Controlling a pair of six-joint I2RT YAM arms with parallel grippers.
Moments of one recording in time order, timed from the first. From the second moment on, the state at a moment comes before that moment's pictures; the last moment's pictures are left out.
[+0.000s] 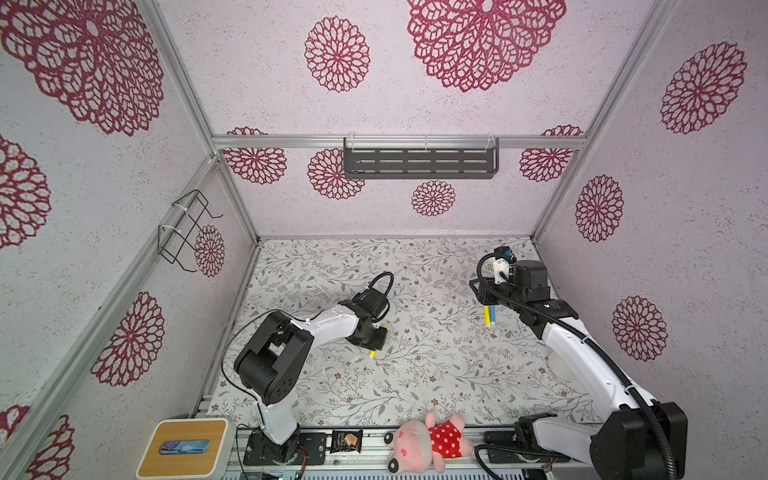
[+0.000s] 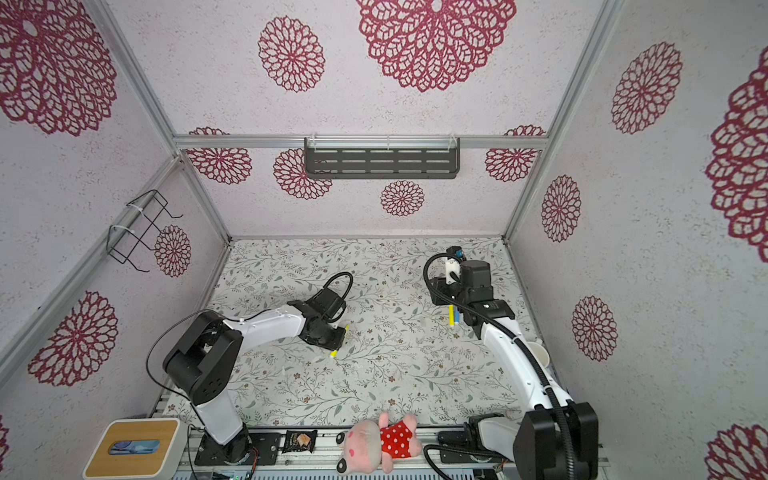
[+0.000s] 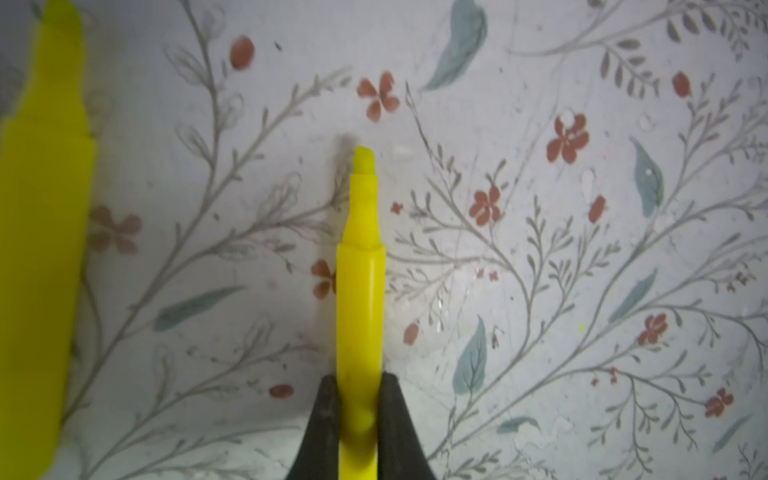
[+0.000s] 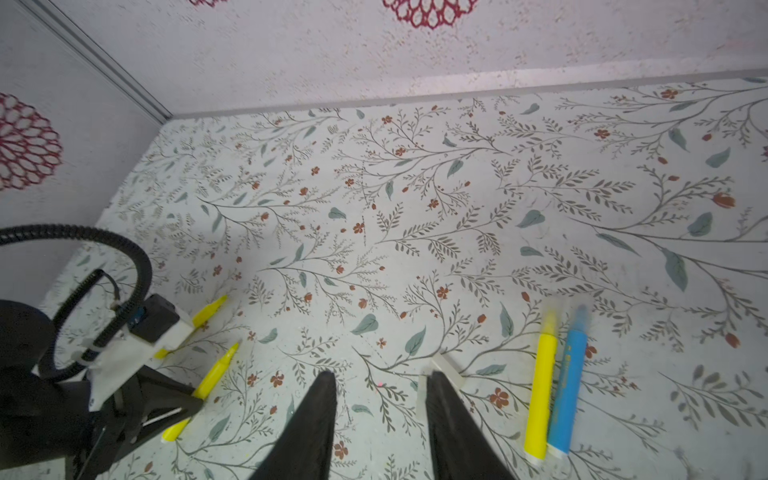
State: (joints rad) left arm -0.64 1.76 1.00 -0.54 0.13 -0.29; right arm 0.17 1.19 0.93 -0.31 -0.31 0.20
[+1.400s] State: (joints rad) left arm -0.60 1.35 0.70 0.23 0.49 -0.51; right arm 0.49 1.40 0.79 0.24 -0.85 0.46
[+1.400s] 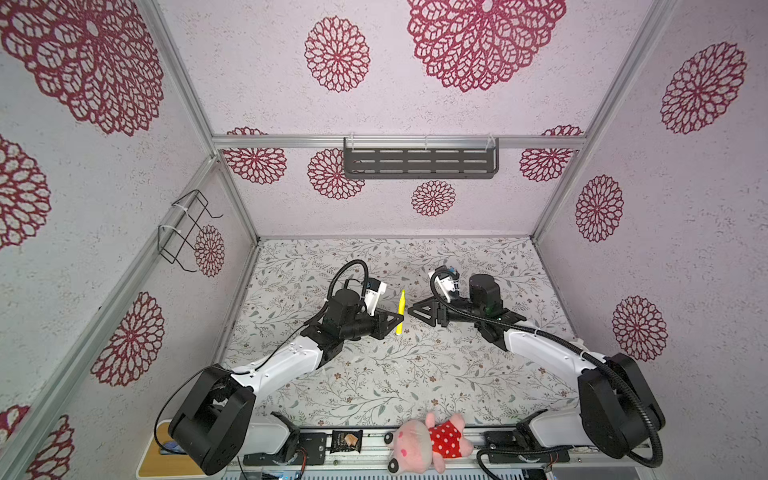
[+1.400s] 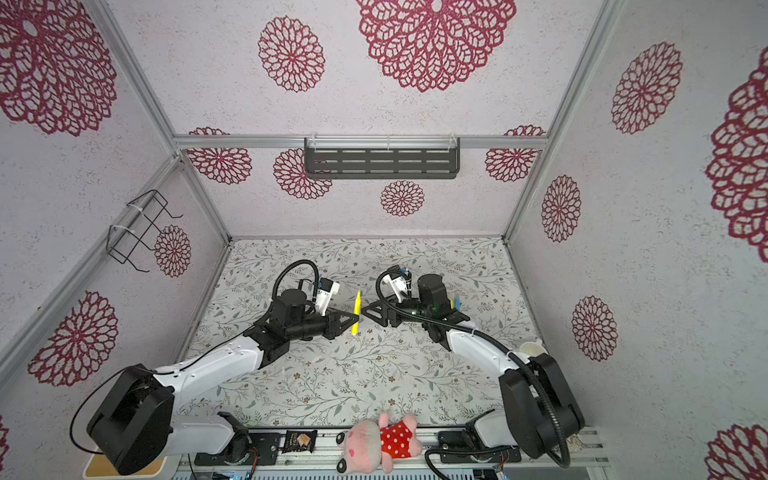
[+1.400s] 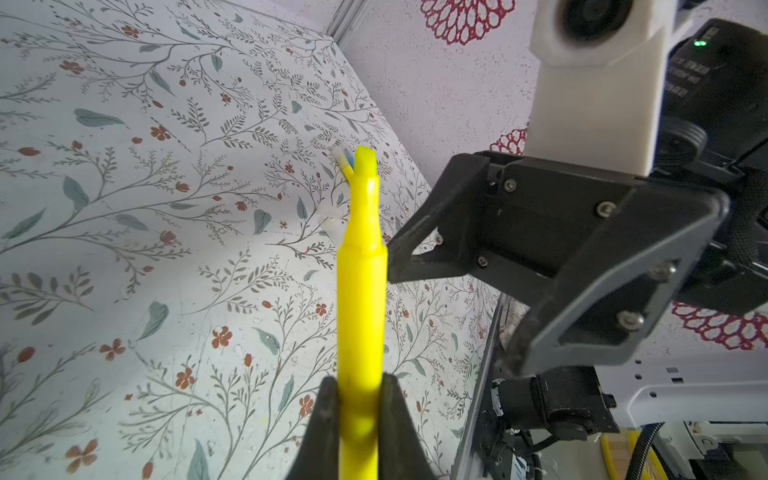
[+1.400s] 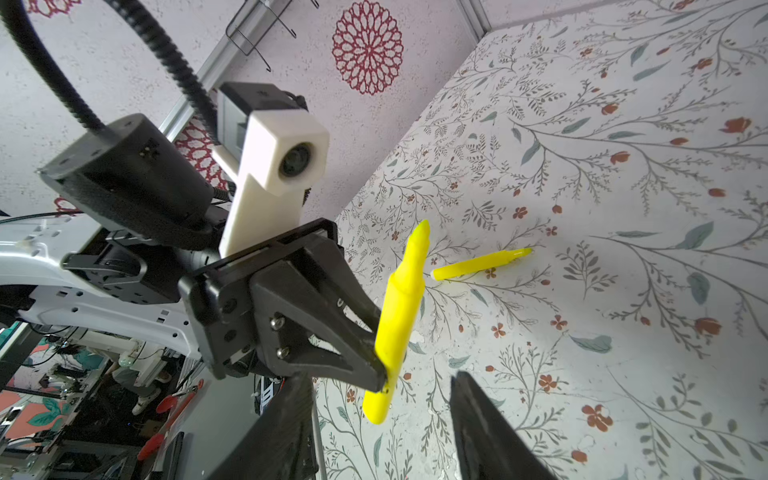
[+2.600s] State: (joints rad) left arm -0.63 1.33 0.70 0.29 0.48 -0.52; right arm 0.51 1.50 0.81 0.49 -0.93 0.65
